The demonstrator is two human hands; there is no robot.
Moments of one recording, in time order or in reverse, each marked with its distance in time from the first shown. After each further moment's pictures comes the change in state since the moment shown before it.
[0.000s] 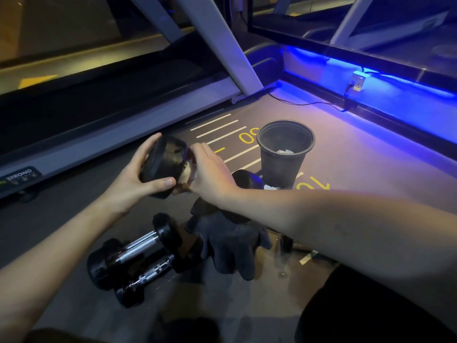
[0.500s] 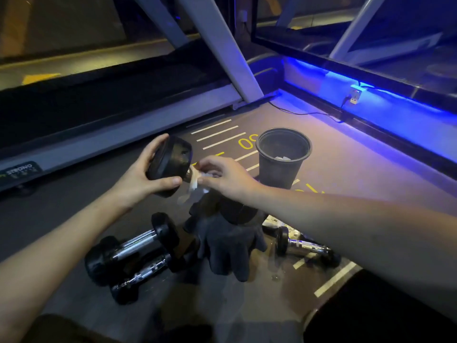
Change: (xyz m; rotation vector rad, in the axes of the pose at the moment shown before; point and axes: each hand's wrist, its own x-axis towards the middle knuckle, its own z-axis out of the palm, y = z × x) left_hand -0.003 0.005 0.004 0.019 0.019 0.010; right_hand -0.017 0.021 -0.033 0.336 -0.198 0.083
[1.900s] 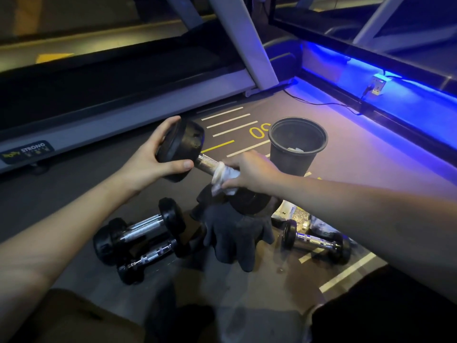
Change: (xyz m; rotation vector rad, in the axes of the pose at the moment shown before) left_hand 0.004 -0.002 0.001 0.034 0.004 -0.004; right_hand 0.004 0.026 -0.024 -0.632 -0.160 -0.082
